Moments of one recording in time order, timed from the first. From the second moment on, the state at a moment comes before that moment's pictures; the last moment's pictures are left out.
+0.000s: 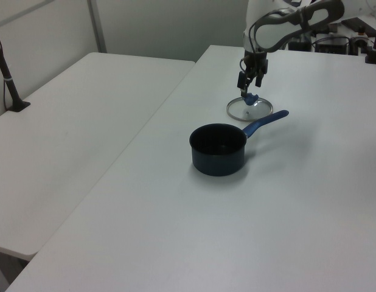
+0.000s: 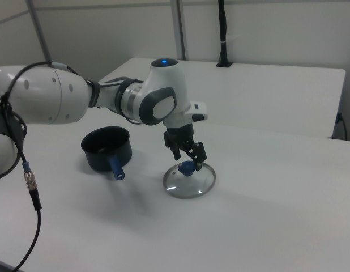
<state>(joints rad) -0.07 0.50 -0.16 -1.58 0.04 2.16 0.03</state>
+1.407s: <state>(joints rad) -0.04 0.45 -0.19 -1.52 0.07 2.03 -0.04</state>
